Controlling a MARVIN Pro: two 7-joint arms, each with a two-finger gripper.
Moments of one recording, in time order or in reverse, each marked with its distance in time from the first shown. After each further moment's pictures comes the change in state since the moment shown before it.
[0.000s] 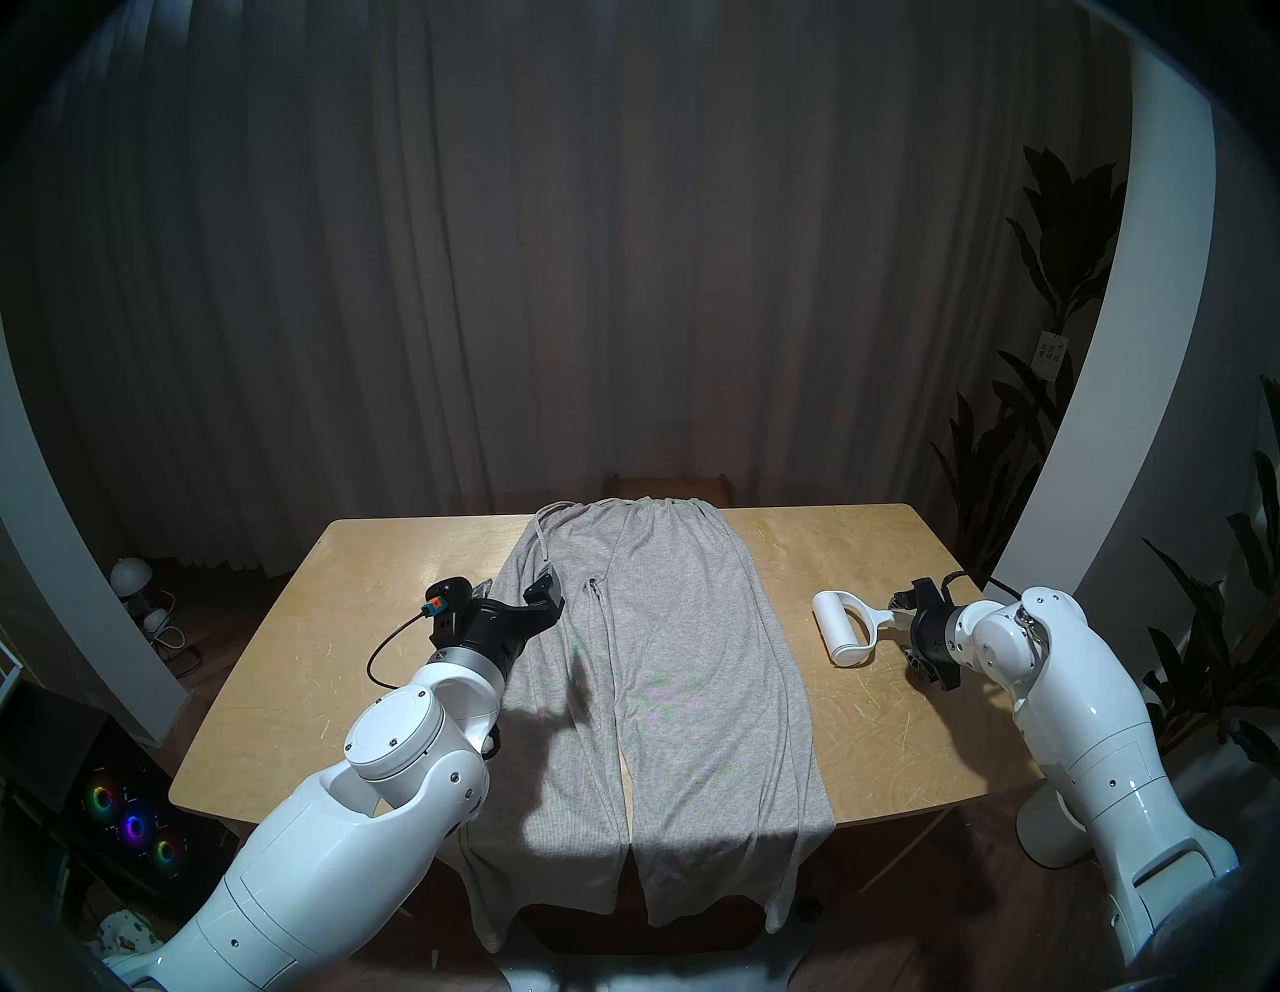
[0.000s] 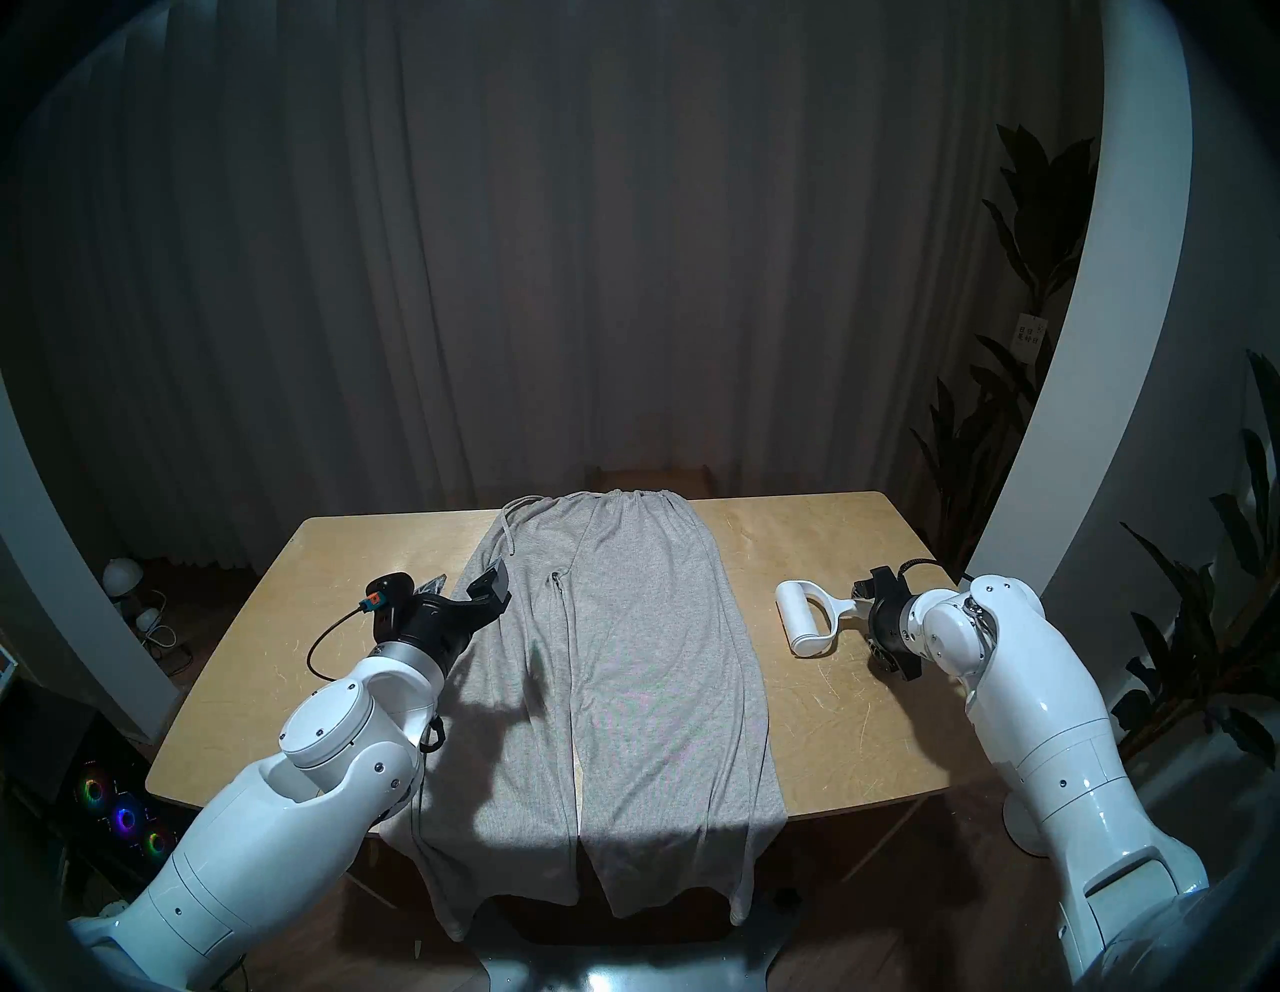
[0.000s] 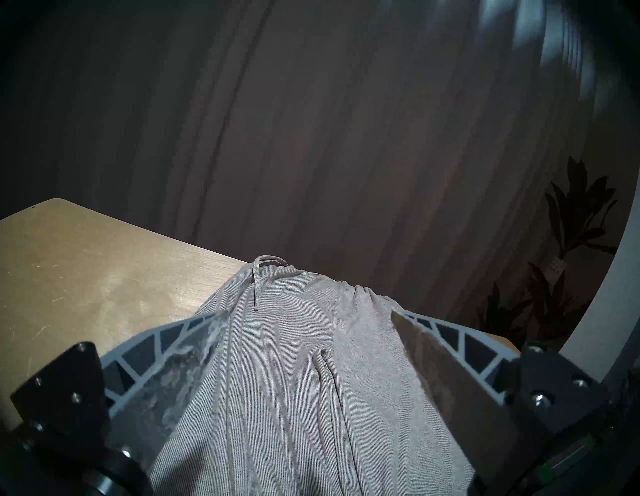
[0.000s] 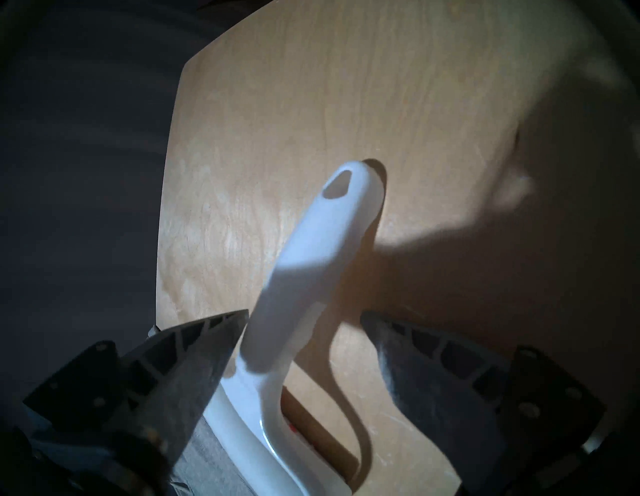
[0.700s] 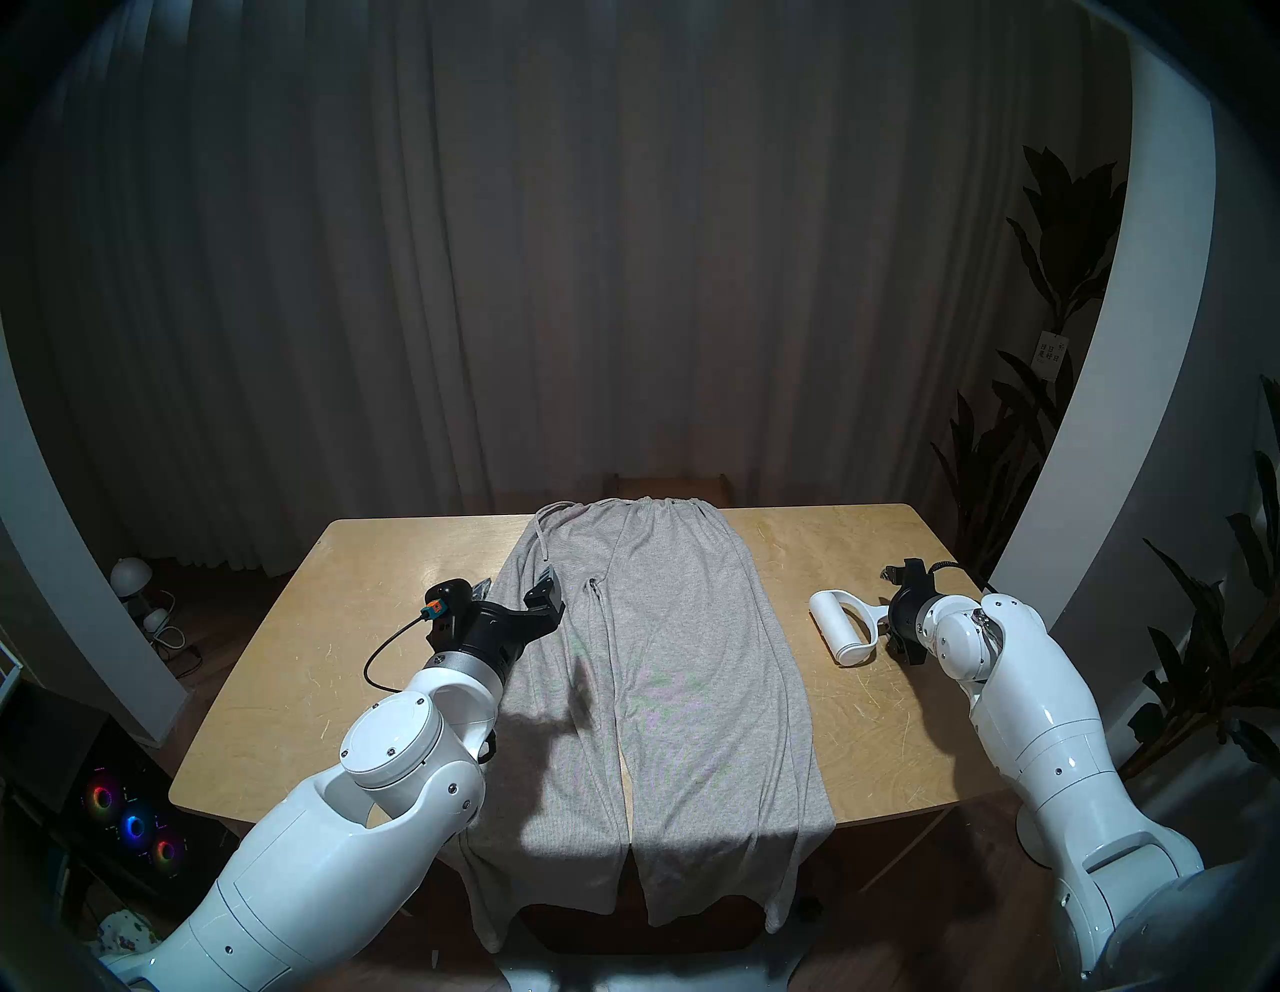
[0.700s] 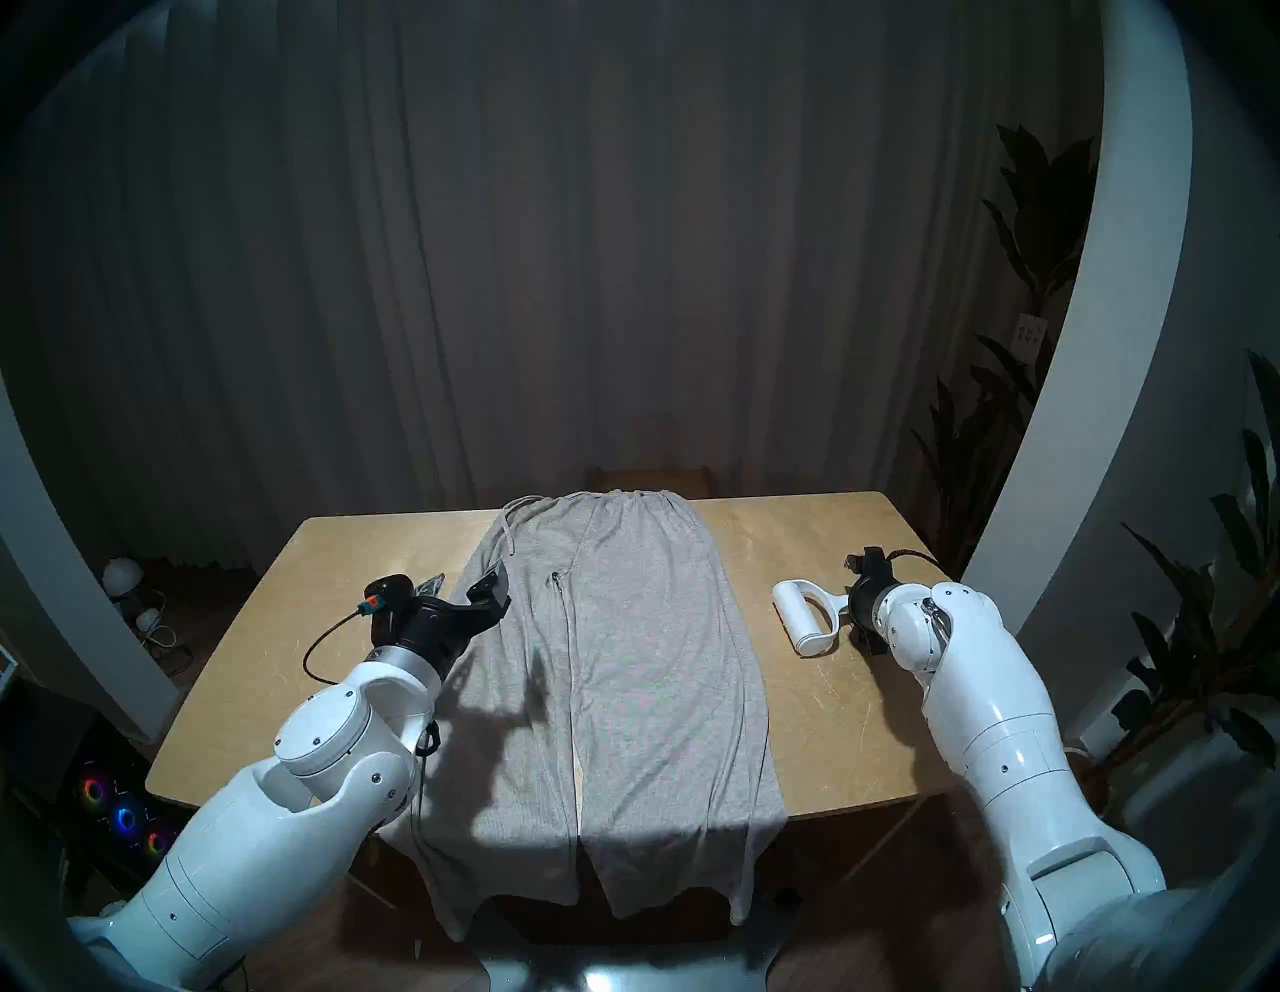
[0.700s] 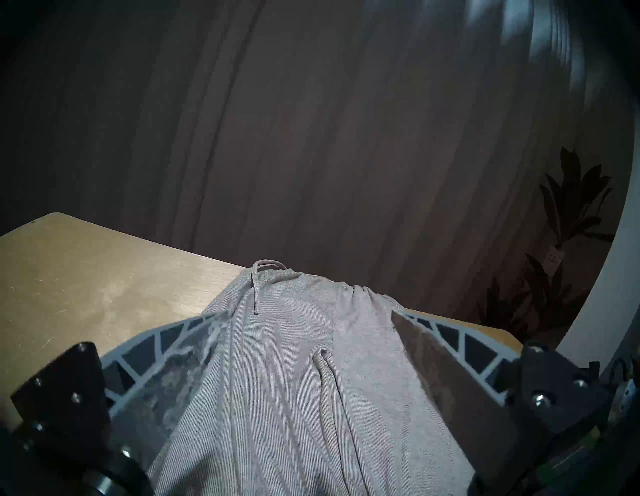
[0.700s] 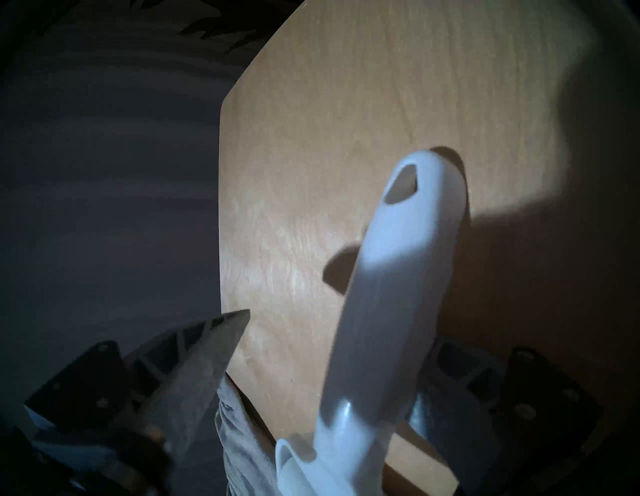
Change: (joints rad) left arm 0.018 0.019 -0.009 -0.030 0.030 0.001 0.014; right arm 0.119 -0.124 -0.041 0.186 -0.140 -0.093 0.236
